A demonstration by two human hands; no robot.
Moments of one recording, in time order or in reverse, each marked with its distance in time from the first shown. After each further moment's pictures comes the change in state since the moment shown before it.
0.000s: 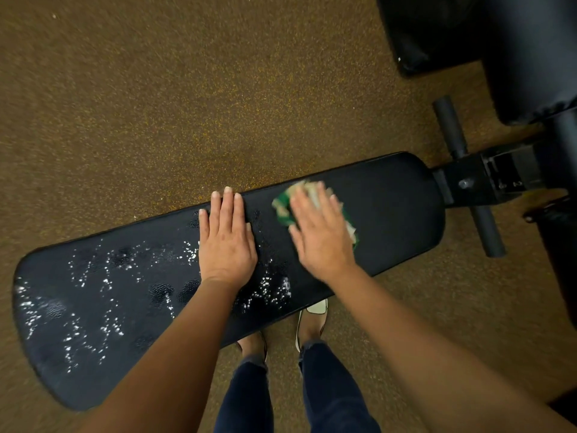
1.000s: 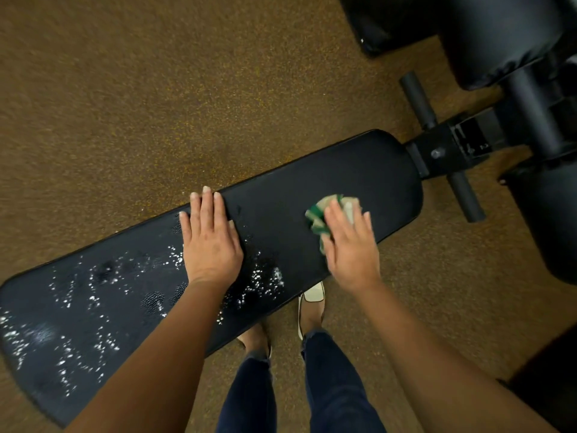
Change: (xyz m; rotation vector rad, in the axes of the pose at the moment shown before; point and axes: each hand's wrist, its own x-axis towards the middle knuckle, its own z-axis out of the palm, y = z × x) left_hand -0.001 -0.004 0.000 -0.058 0.020 0.040; right_hand -0.074 0.037 0.001 -0.006 0.026 0.255
